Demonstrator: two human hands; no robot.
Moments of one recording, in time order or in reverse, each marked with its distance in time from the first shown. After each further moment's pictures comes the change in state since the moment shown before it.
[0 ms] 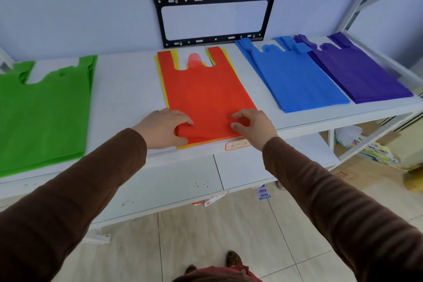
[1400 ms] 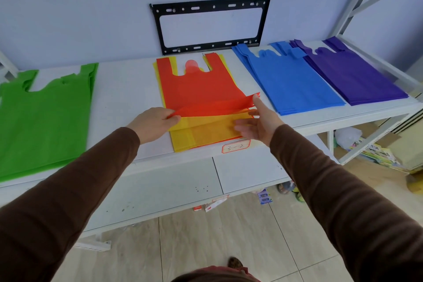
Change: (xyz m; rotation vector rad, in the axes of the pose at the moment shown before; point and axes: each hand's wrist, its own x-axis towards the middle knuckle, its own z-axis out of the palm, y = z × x) left_hand -0.005 0.003 -0.019 -0.342 0.095 -0.252; right_hand 0.010 -0.010 -0.038 1.019 -0.193 0.647
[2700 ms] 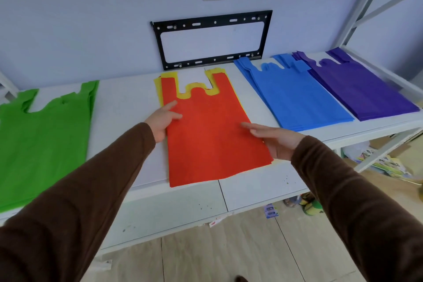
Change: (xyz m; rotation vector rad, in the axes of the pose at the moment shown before) left_hand 0.097 -0.004 0.001 -1.132 -0.009 -0.383; right_hand 0.031 -0.014 -0.041 -0.179 -0.466 0.027
